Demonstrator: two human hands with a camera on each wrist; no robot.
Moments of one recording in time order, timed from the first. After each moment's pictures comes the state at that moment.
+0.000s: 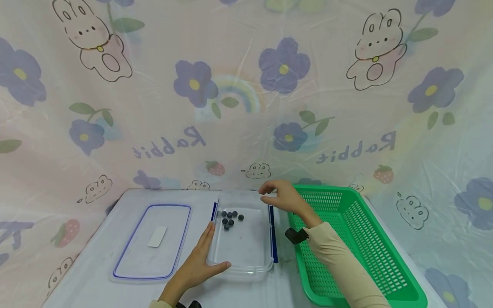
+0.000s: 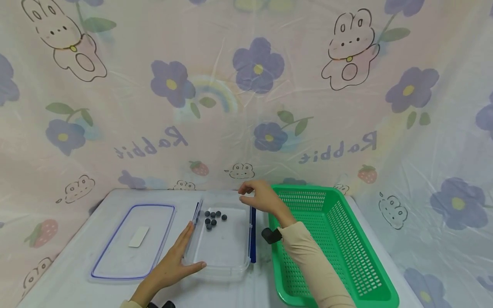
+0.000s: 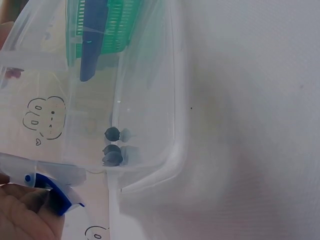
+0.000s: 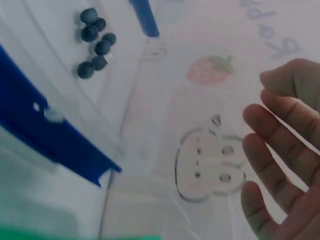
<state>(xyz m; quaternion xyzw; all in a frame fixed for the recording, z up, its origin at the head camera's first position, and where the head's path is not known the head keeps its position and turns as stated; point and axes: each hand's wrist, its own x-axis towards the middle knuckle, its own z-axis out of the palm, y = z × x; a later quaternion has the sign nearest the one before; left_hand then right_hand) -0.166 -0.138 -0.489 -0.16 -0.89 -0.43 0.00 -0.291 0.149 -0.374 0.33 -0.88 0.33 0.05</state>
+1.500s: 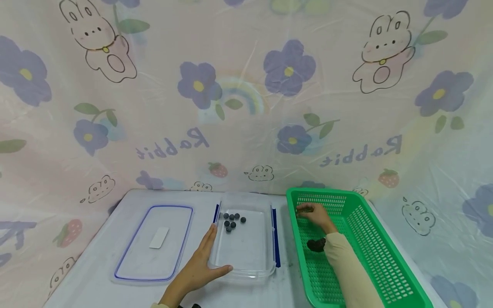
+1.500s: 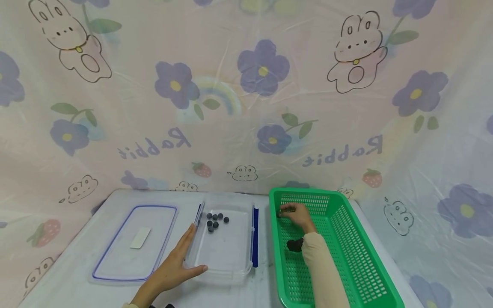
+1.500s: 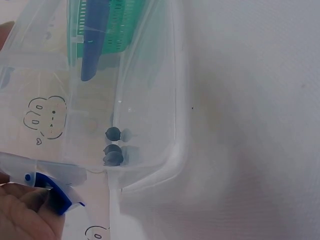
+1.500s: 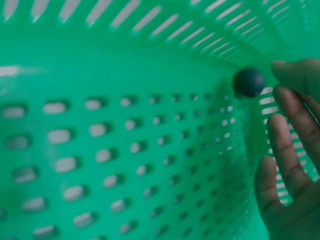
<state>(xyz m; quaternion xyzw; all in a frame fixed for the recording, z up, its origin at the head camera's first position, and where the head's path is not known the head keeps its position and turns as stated) -0.162 -0.140 -0.487 -0.16 -0.88 -0.44 0.00 -0.321 0.256 -0.489 0.08 -0.87 0.49 -0.02</state>
